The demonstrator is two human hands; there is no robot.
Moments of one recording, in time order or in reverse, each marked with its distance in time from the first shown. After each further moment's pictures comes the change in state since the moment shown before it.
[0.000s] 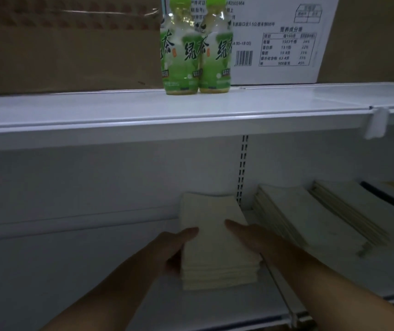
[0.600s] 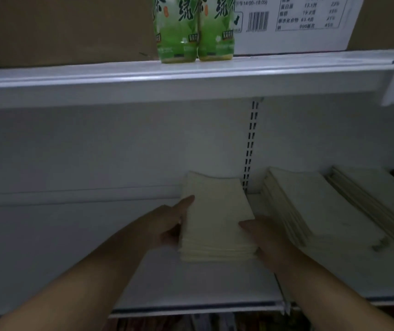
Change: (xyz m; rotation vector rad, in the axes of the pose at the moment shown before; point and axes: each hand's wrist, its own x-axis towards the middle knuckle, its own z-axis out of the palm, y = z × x) left_hand -0.006 0.013 0.014 0.071 0.084 0.027; right_hand -0.009 0.031 -0.002 0.471 -0.057 -0.104
